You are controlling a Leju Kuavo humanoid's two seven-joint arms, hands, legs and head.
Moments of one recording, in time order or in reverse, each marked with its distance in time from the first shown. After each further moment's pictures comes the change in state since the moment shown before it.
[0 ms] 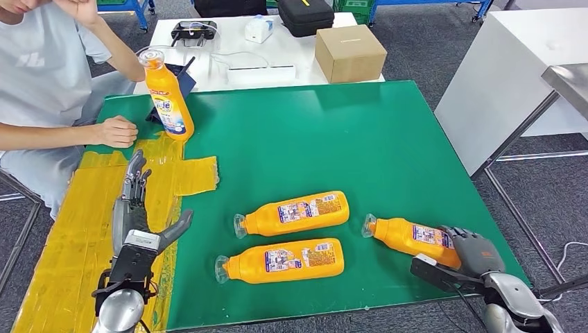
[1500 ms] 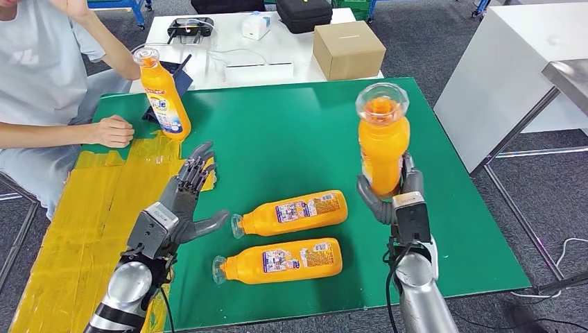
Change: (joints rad) left arm -0.163 0.031 -0.120 0.083 0.273 -0.393 0.079; right arm -0.227 0.563 -0.006 -0.197 -0.718 -0.288 -0.452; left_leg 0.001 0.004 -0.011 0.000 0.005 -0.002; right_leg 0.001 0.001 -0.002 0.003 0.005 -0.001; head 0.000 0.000
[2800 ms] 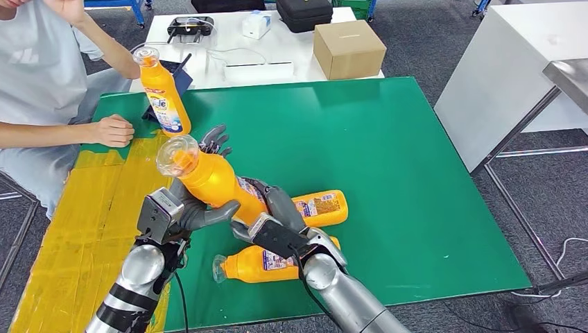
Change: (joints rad) left arm -0.103 -0.019 -0.074 0.075 0.070 0.021 -0.015; right arm -0.199 0.146 0.493 0.363 0.104 0.198 0.041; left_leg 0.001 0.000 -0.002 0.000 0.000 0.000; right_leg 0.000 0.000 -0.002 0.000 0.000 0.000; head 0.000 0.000
